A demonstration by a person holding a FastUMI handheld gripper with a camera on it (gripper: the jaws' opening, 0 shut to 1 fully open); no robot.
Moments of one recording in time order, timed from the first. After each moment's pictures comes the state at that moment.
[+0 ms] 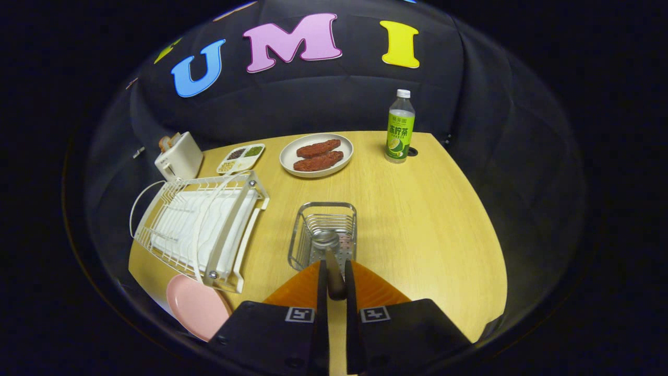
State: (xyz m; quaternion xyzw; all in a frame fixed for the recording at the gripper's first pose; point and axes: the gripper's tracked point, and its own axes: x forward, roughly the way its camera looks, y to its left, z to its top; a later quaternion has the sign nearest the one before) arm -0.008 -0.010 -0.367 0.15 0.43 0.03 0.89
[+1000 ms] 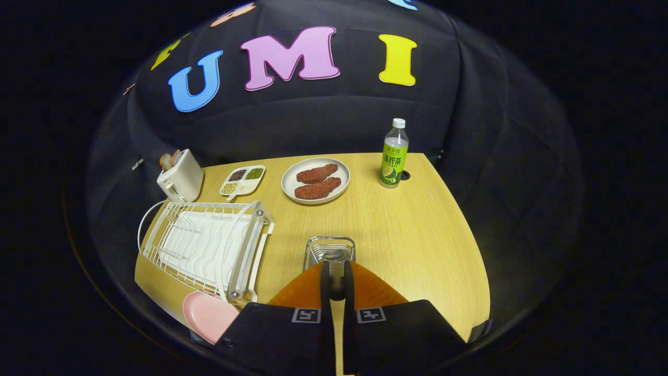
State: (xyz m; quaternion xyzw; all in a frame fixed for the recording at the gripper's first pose) arm 0.013 -0.031 -0.297 0.14 0.40 0.01 0.91
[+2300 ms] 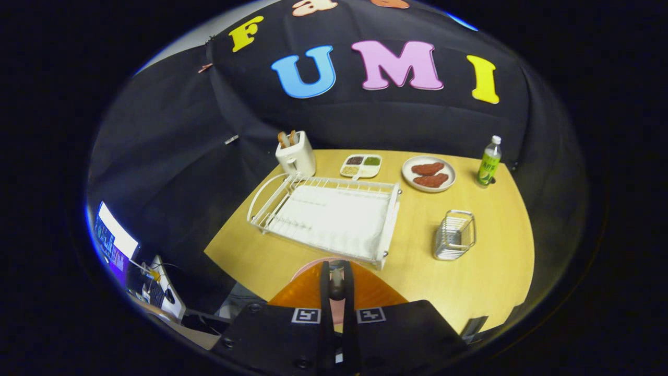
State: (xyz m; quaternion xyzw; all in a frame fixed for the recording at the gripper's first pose) arm -0.115 0.184 -0.188 0.16 0.39 0.23 0.88
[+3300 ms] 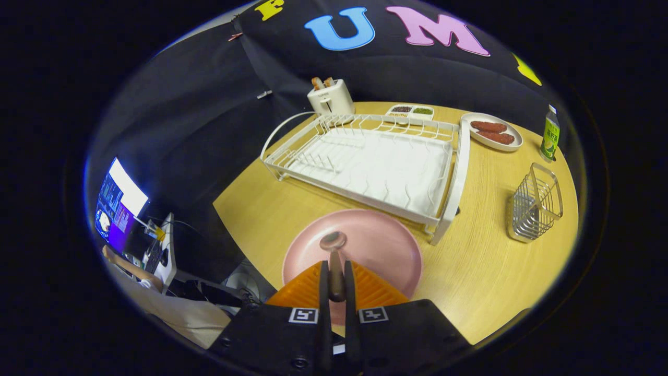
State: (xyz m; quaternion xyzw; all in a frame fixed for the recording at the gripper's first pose) arm -0.151 0.244 -0.326 0.13 0.44 0.35 0.82
